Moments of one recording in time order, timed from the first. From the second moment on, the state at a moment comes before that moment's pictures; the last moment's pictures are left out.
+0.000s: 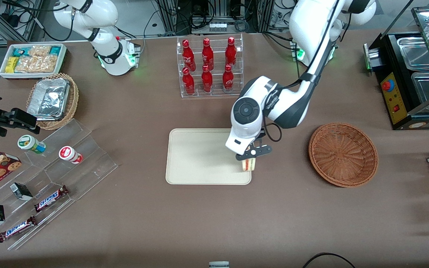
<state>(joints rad) -0.68 0.58 0.01 -1.51 0.00 1.95 -0.88</state>
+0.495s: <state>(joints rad) -0.72 0.66 0.01 -1.50 0.00 2.03 -0.88</state>
